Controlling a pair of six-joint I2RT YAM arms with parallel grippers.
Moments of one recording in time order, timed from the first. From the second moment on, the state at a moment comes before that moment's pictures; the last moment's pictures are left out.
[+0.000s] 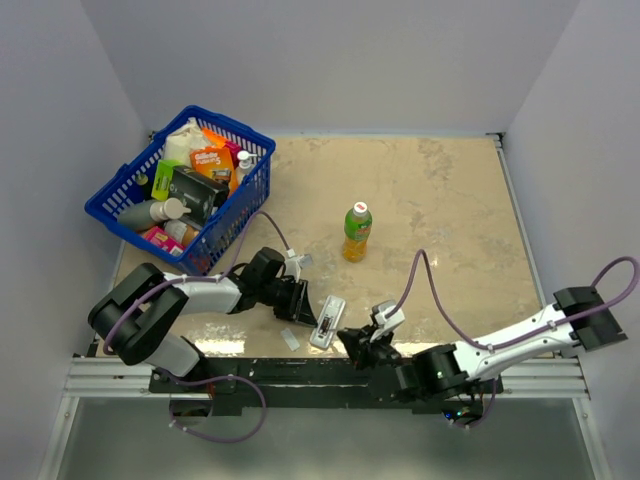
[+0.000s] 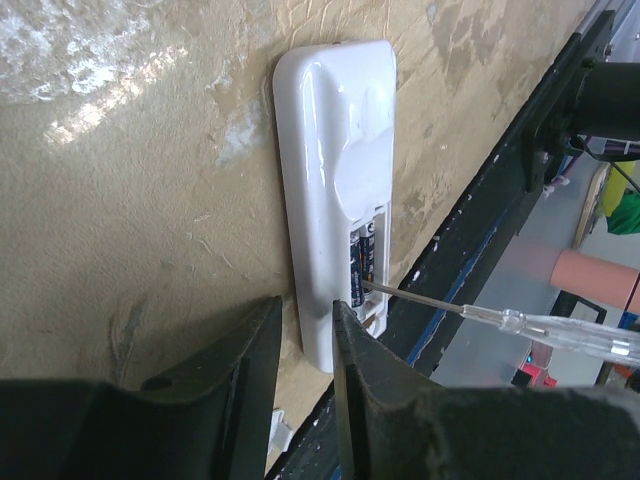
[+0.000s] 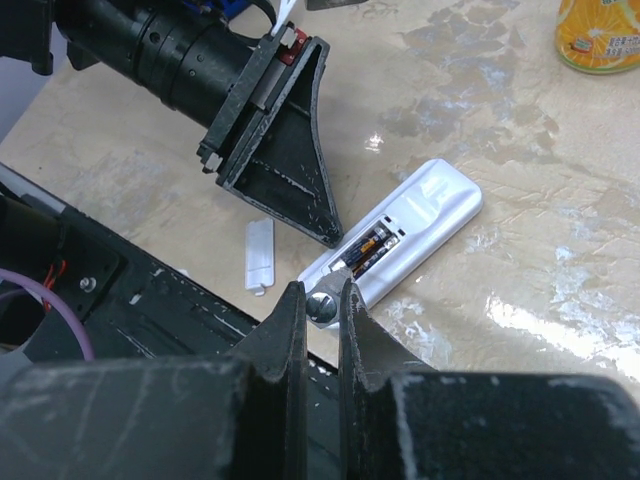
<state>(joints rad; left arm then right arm) -0.70 1.50 0.47 0.14 0.62 -0.60 1.82 0.97 0.38 -0.04 1.09 0.96</state>
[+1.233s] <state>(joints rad) -0.69 1.53 0.48 0.15 0.60 -0.62 1.98 1.12 0.45 -0.39 0.97 1.38</state>
